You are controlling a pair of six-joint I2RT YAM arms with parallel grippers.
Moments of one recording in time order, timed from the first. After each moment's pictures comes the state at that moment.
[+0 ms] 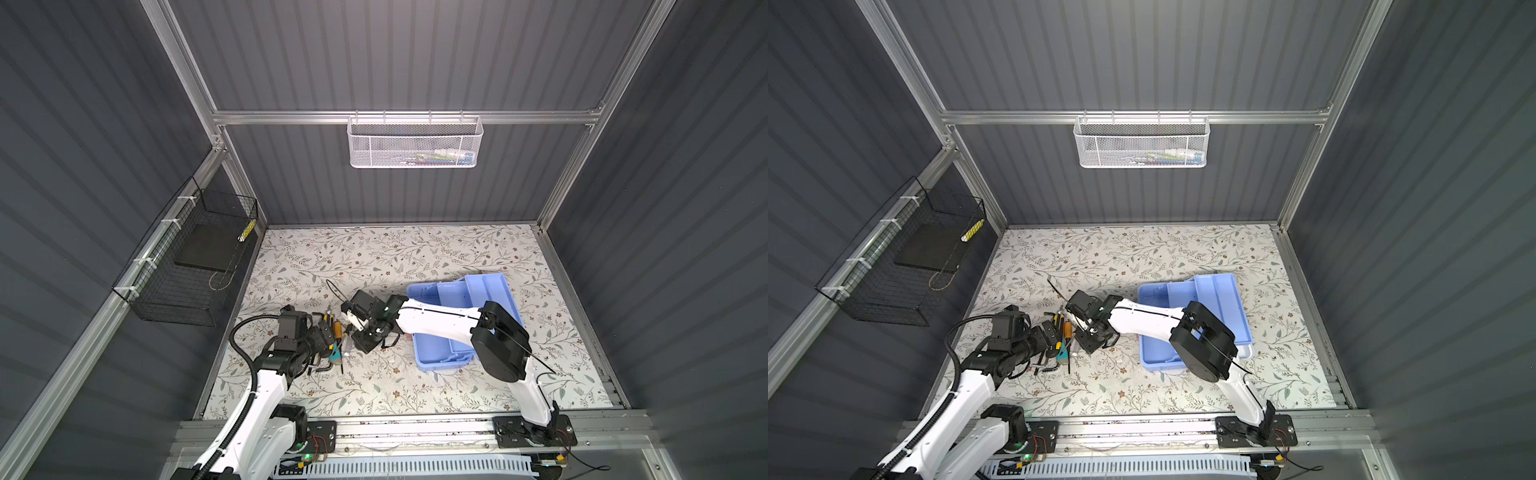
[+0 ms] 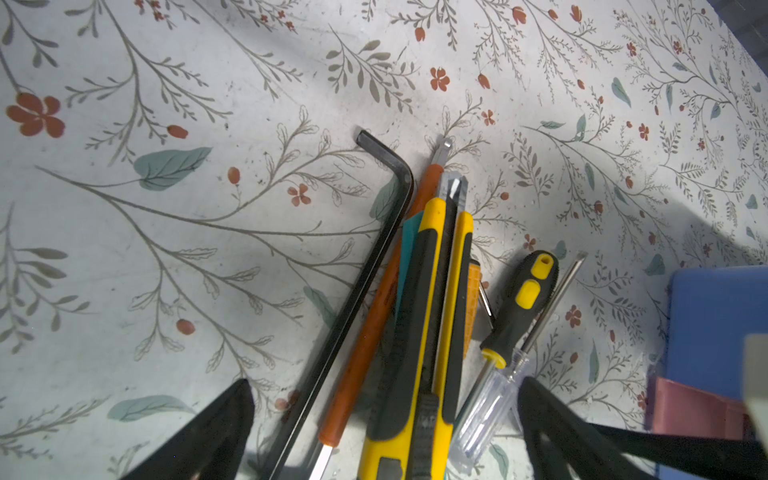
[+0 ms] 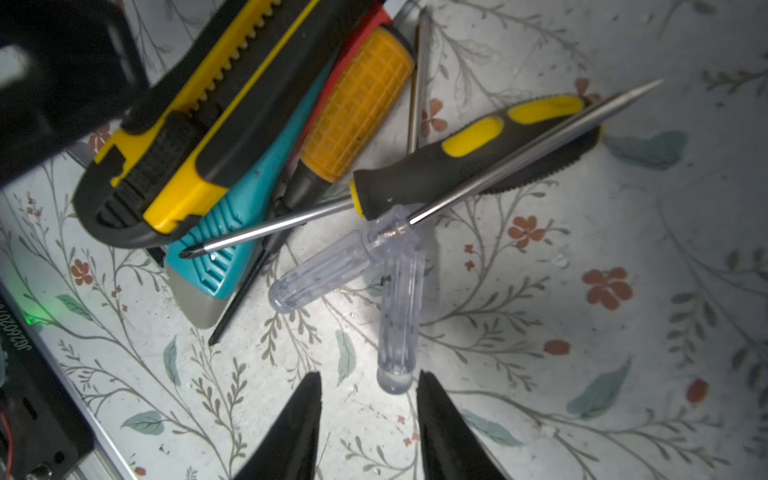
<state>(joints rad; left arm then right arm) -0.15 0.83 0.43 -0.49 0.01 -0.58 1.08 2.16 1.68 -0.67 -0.10 0.23</state>
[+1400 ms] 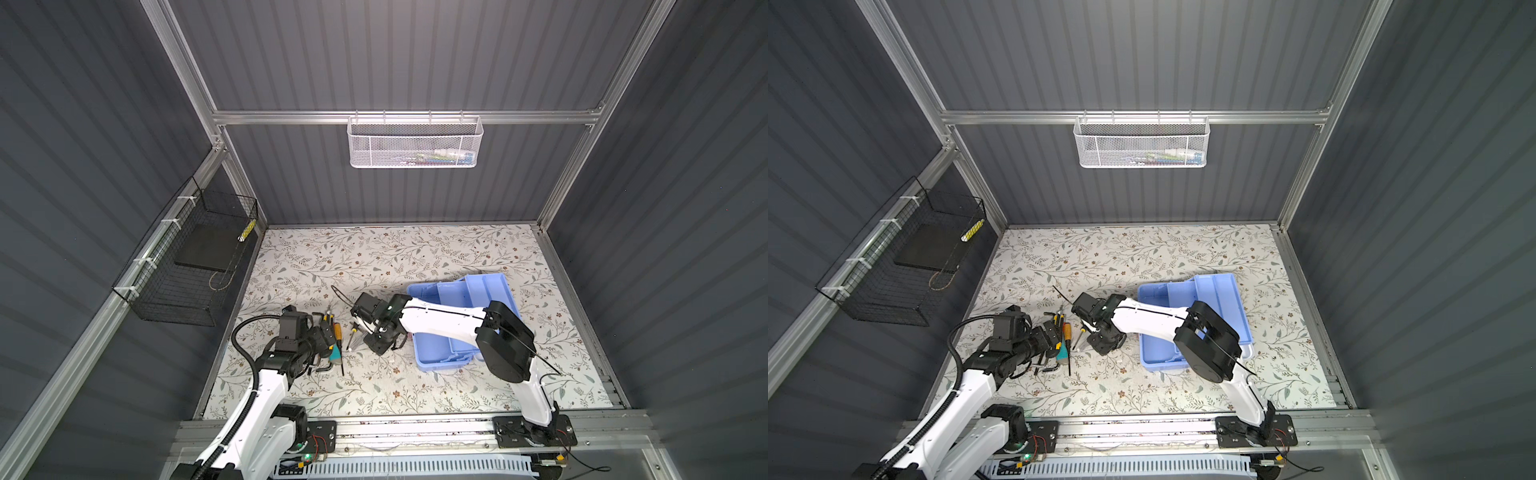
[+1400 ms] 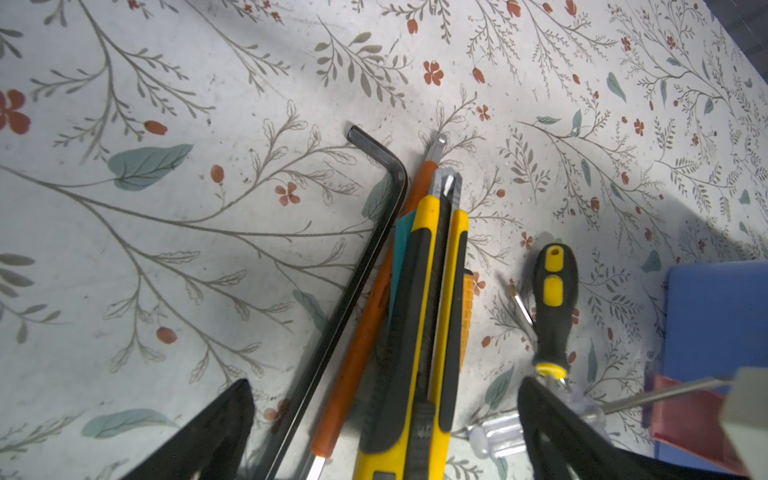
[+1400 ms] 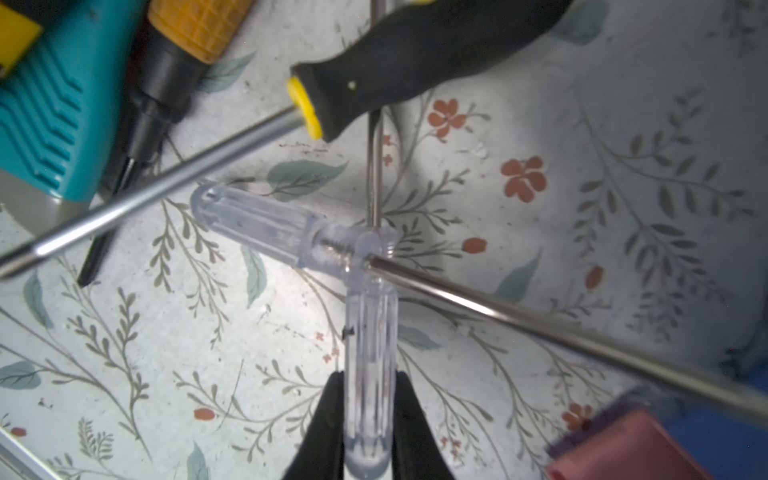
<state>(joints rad) -0.15 0.84 0.41 -0.45 0.02 -0.57 1.05 2.11 1.64 -0.83 0.00 0.18</state>
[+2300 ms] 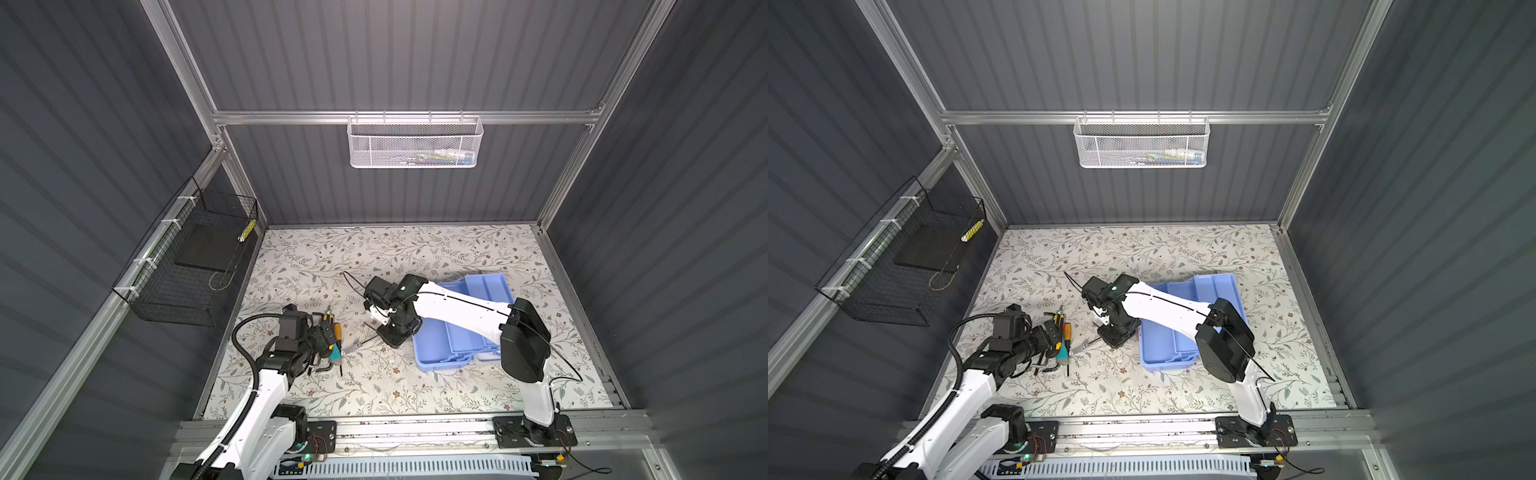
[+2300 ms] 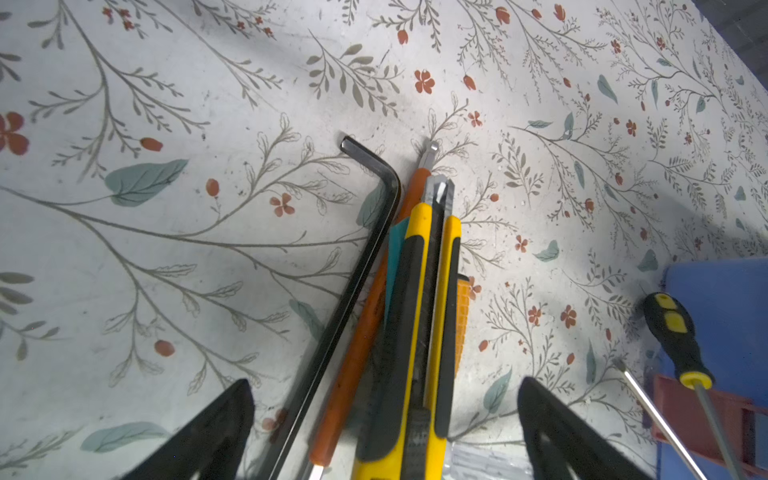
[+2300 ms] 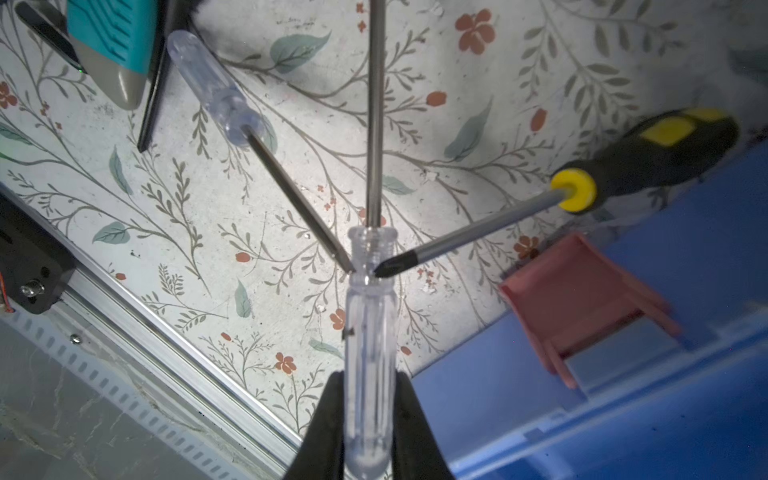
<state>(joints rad) -0.15 0.84 0.41 -0.43 0.02 -0.56 0.99 2.02 1.74 -1.15 -0.11 0.19</state>
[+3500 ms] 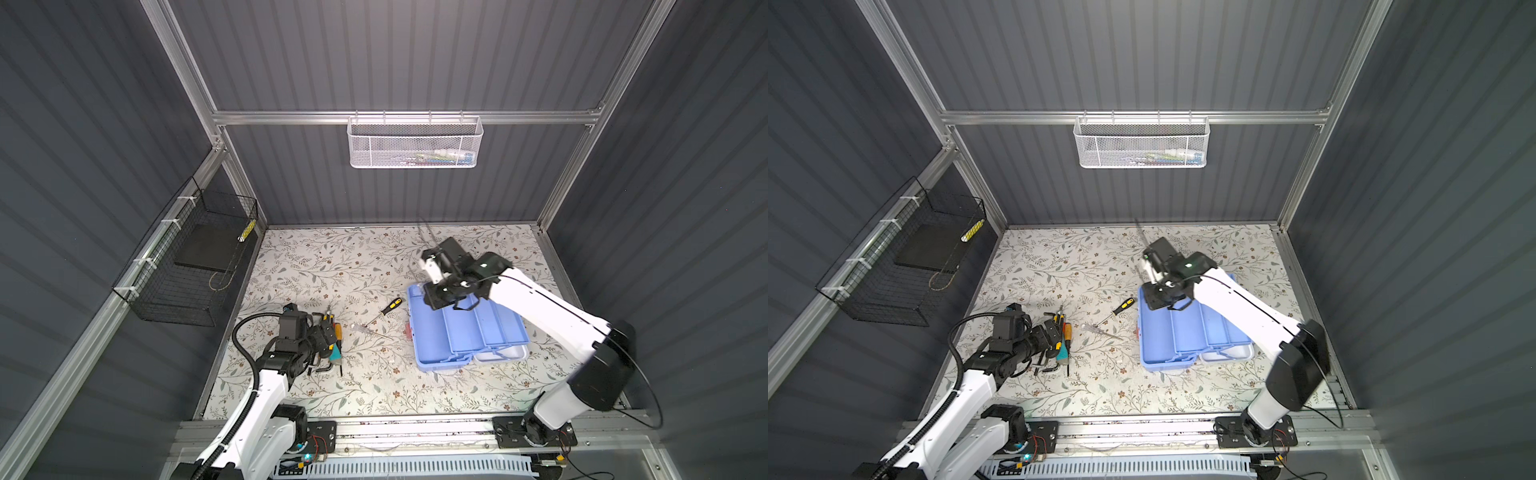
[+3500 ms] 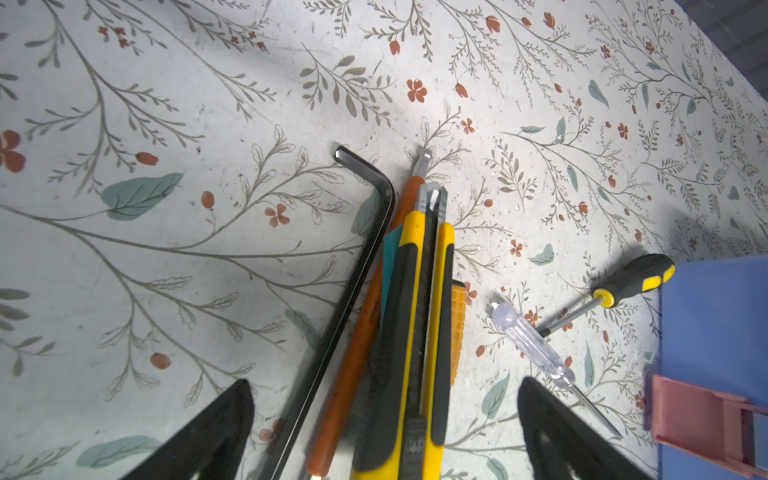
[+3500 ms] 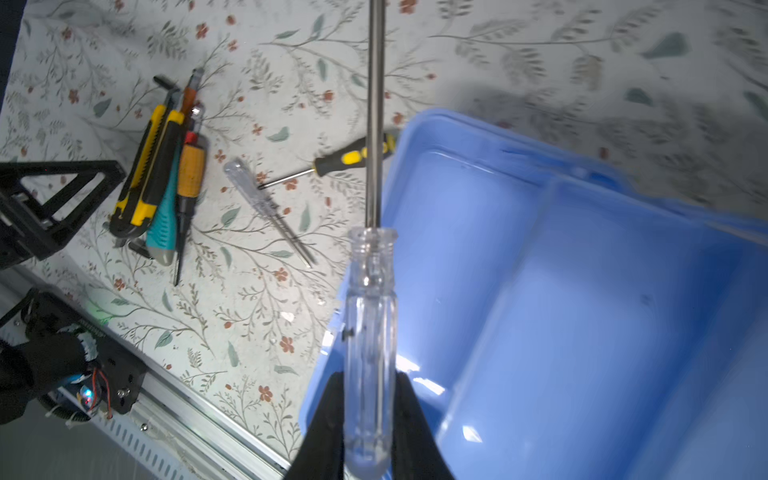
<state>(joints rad) -0.15 0.85 0.40 -0.40 0.02 -0.54 0.66 1.50 1.43 -0.99 -0.05 0.32</state>
